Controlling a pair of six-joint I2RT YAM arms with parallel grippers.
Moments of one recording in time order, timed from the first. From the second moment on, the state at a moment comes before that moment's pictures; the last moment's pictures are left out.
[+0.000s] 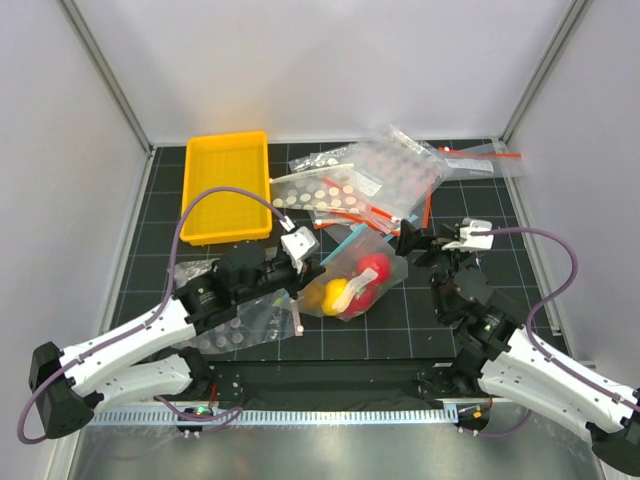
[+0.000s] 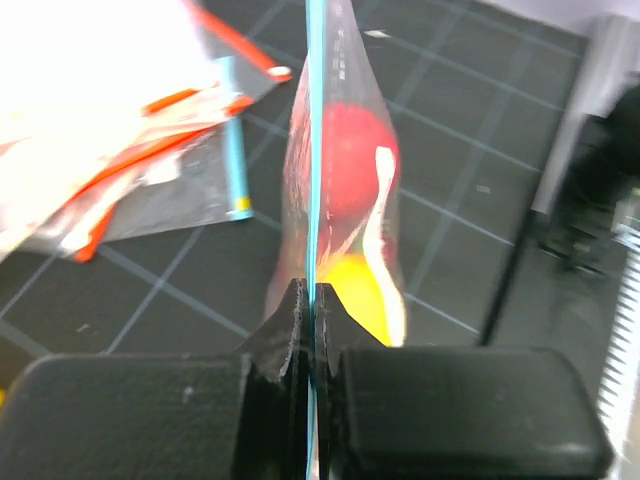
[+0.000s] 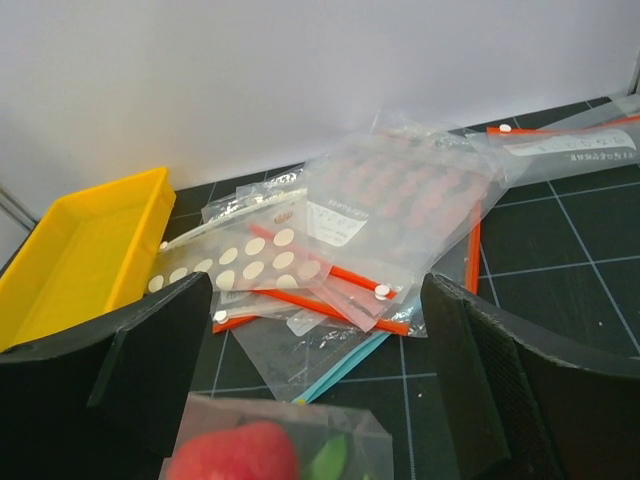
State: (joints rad) left arm -0.94 0.93 0.77 -0.09 0.16 0.00; right arm 0.86 0.58 0.47 0.25 0.84 0.20
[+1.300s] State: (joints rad) left arm -0.94 0.33 0.44 0.18 -0.80 -0.33; right arm 0.86 0.61 0.66 -0.28 1.40 0.73
